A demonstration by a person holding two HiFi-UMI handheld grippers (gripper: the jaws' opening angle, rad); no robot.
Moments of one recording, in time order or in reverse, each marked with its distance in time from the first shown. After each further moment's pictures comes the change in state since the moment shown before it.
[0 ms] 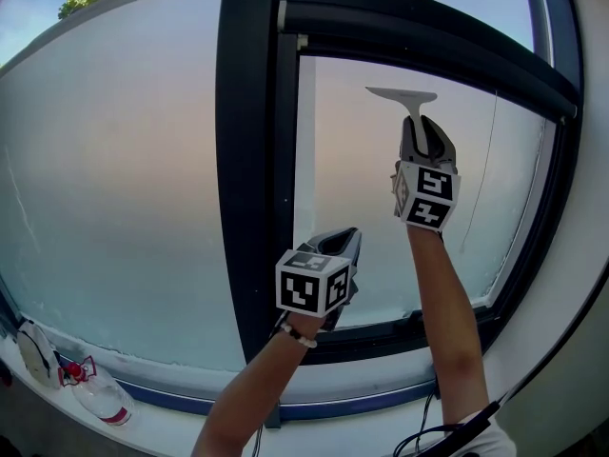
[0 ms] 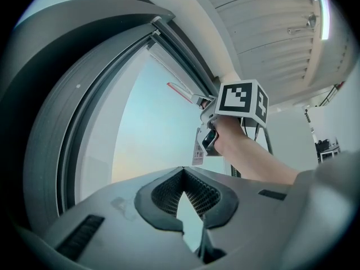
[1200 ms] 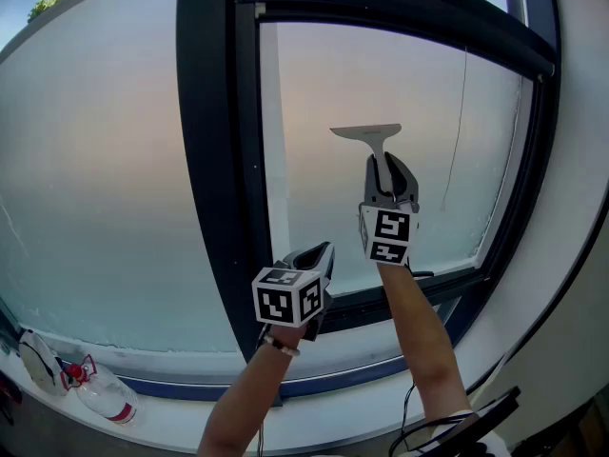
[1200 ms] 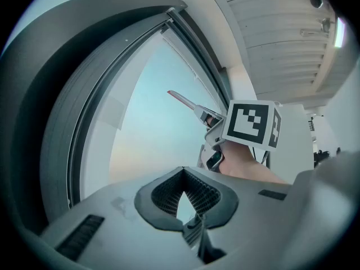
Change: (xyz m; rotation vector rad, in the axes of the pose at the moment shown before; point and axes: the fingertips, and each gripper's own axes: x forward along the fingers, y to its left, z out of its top) left arm -0.033 -0.011 -0.100 -0.107 0.107 0.015; right arm -0.110 0.034 -0.101 -0.013 0.142 0.016
